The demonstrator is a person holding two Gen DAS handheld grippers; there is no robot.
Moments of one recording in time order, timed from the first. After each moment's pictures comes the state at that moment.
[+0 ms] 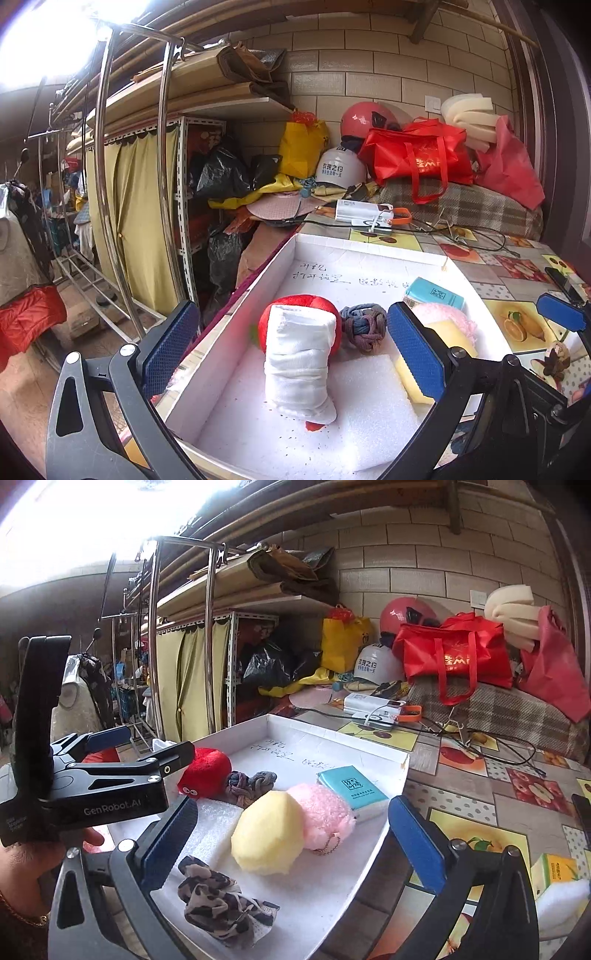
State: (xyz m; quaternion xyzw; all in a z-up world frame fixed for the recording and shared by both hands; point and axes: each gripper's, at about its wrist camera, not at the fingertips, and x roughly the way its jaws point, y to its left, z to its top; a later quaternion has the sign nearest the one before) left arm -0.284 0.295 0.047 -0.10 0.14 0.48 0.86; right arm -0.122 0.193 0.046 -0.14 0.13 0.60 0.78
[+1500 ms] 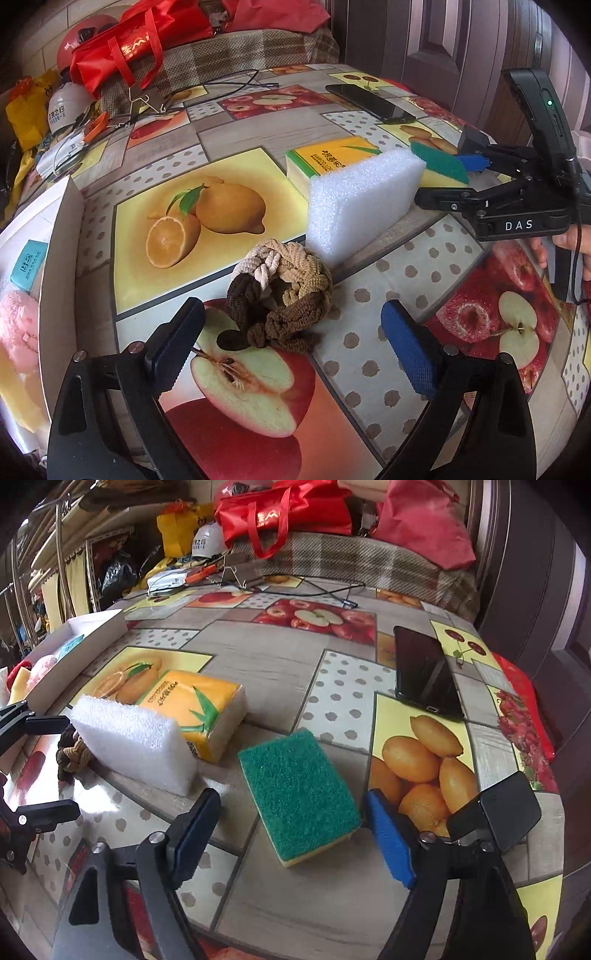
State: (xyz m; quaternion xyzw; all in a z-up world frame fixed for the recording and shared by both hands) left arm -0.025 0.134 0.003 -0.04 0.43 0.10 0.90; right arm 0.132 0.010 -0.003 -0.22 0.36 0.44 0.80
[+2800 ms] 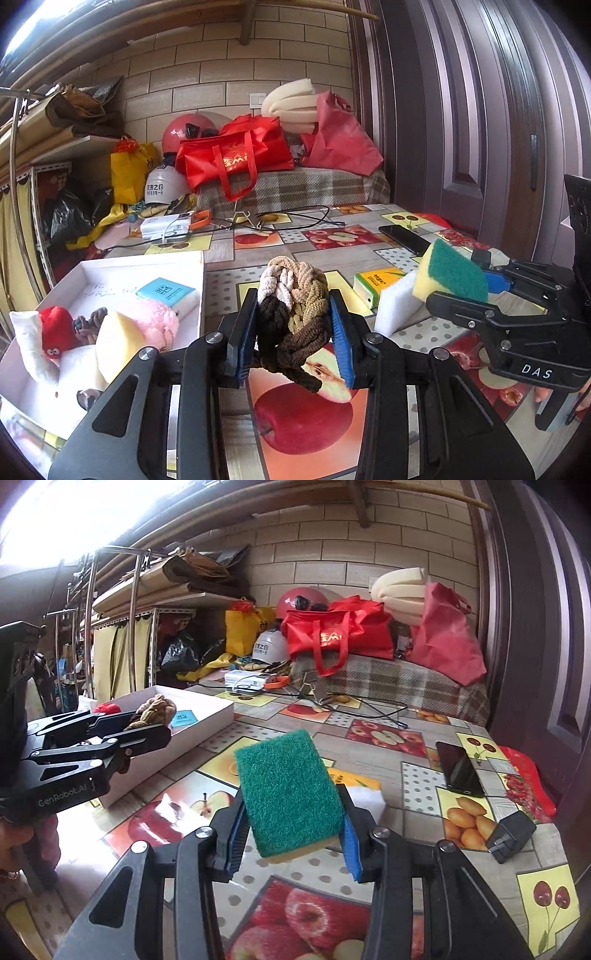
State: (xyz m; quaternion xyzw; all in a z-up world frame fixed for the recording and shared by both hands) left arm -0.159 0.130 0.061 -0.03 0.16 0.23 0.96; right arm -0.022 0.014 0.046 -0.14 0.14 0.52 0.83
